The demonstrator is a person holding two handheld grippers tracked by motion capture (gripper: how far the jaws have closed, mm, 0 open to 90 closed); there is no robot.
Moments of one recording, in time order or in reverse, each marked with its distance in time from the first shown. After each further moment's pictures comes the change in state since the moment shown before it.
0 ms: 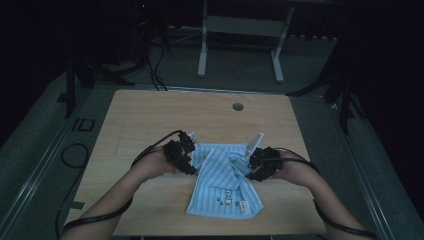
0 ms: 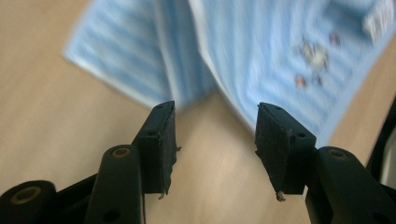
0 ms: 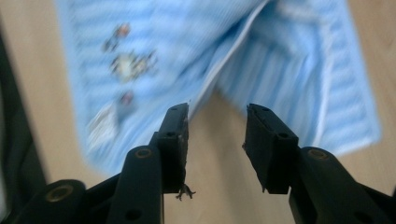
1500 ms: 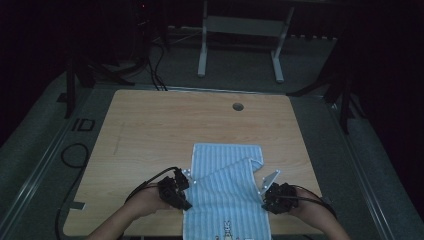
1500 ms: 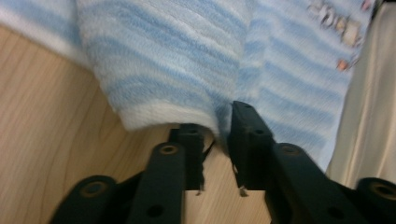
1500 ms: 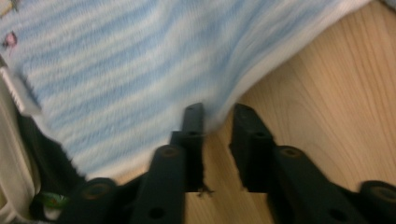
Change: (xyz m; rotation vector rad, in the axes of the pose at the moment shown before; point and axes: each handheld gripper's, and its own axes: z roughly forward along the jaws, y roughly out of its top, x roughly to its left) left arm -0.049 -0.072 0.047 0.042 -0.180 -0.007; right arm 0.063 -0.082 0.033 0.075 0.010 0.144
